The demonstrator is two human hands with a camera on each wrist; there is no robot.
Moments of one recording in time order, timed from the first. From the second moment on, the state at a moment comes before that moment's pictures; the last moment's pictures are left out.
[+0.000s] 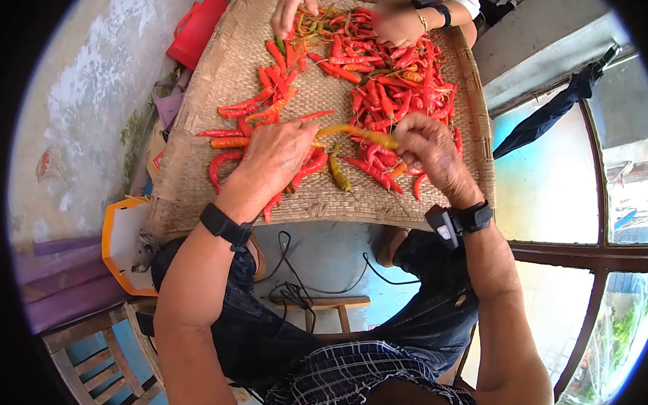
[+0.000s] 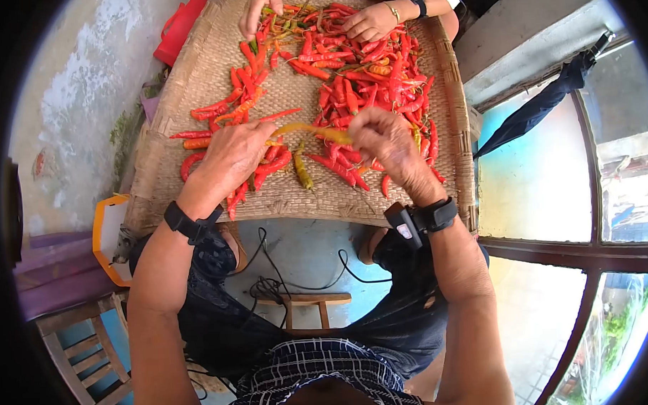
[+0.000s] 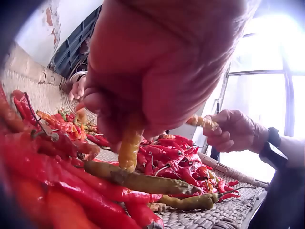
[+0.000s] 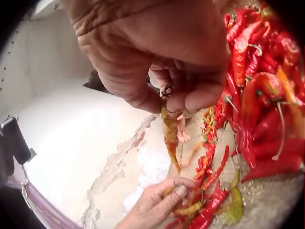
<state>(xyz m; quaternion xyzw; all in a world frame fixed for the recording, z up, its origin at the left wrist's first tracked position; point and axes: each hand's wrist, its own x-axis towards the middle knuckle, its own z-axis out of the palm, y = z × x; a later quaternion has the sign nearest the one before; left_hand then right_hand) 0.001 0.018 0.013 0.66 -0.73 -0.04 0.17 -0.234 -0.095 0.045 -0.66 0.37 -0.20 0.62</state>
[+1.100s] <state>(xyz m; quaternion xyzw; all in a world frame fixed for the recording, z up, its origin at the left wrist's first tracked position) -0.045 0.027 -0.020 0.50 -0.82 -0.23 0.17 -0.249 -0.105 0.039 -0.70 0.41 -0.28 0.51</state>
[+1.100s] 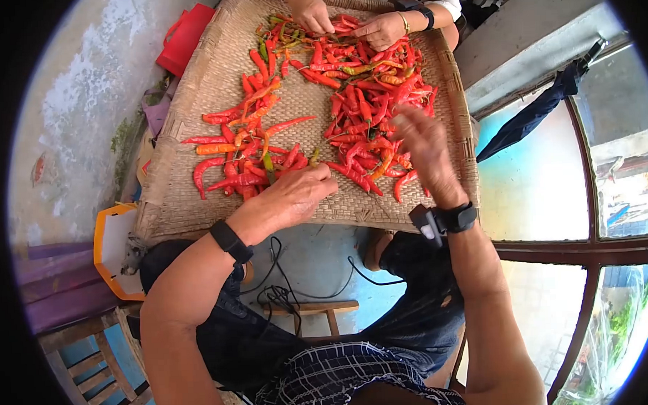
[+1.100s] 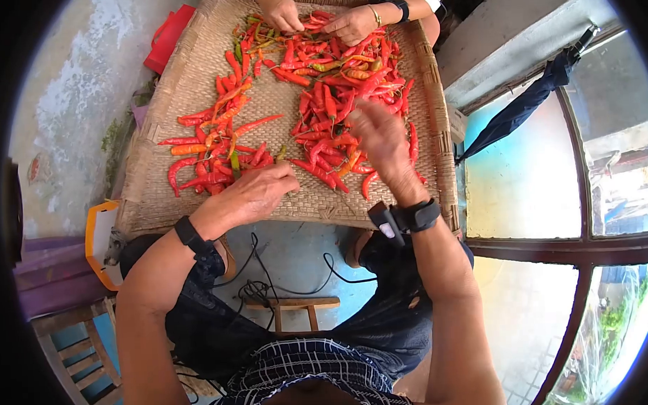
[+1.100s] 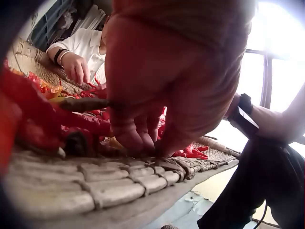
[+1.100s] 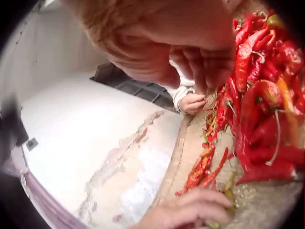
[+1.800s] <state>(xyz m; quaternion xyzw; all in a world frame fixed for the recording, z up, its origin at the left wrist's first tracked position) -0.021 0.030 -0.008 0.67 -0.74 -0.01 0.07 -0.242 -0.091 0.053 -0.73 0.35 -0.14 0.57</state>
